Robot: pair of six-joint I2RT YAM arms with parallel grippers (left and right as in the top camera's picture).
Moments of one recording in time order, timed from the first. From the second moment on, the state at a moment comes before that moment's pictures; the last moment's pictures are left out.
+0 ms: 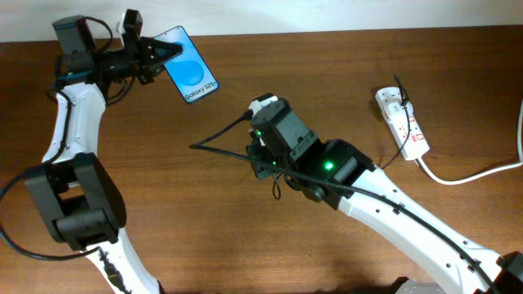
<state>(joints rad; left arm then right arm) 0.20 2.10 1.76 -0.23 1.50 -0.83 0.77 1.51 1.40 -0.72 0.10 0.31</state>
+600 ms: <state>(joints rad) 0.03 2.10 1.76 -0.22 1.50 -0.85 0.75 1.51 1.40 -0.62 0.11 0.32</state>
